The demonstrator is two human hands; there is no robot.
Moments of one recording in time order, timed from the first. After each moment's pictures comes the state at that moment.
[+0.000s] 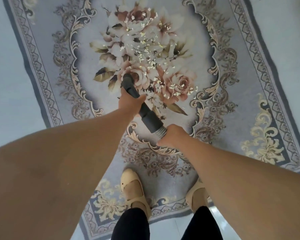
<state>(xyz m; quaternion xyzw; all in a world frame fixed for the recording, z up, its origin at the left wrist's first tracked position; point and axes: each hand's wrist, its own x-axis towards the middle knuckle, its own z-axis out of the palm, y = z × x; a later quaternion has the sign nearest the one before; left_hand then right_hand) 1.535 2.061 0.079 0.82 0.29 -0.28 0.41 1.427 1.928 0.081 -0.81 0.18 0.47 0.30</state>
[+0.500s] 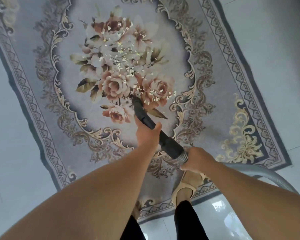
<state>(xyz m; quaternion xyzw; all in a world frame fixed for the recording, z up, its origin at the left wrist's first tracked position) 1.441 1.931 0.100 0.78 0.33 -0.32 0.41 1.352 1.788 0.107 -0.79 0.19 0.54 0.25</state>
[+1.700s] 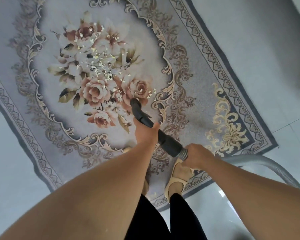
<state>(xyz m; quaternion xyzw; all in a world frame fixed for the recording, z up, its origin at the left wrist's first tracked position) 1.427 1.849 0.111 0.79 0.32 -0.33 0.39 1.322 1.718 0.110 -0.78 0.22 0.53 0.27</state>
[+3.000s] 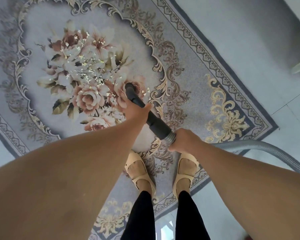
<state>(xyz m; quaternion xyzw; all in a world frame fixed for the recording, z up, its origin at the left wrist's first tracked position) 1.490 1.853 0.091 0.84 0.23 -0.34 0.36 1.353 1.748 0.097 -0.78 0.28 0.46 0.33</state>
